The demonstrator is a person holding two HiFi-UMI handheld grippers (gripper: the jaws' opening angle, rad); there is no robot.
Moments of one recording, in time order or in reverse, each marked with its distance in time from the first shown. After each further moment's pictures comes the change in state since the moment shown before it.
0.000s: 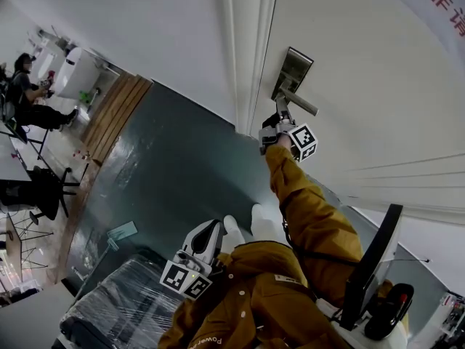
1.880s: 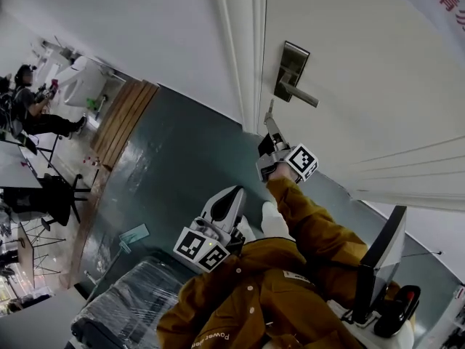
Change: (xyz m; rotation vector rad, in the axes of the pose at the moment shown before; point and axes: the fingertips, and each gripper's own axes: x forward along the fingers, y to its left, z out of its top) left arm 0.059 -0.029 0.036 0.041 -0.025 -0.157; right arm -0.089 0.055 -0.075 -0.090 0.220 0.120
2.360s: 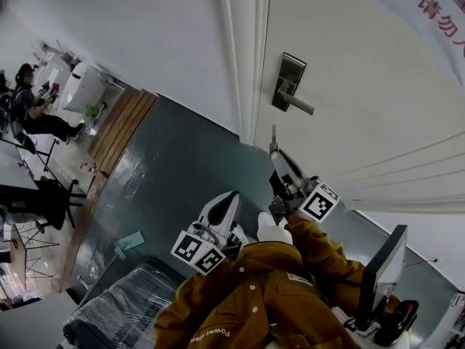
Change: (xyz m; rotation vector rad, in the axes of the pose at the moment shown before) left arm -0.006 0.002 -0.002 -0.002 -0.044 -0.022; right arm -0.083 0.135 -0.019 -0.333 0.187 0.246
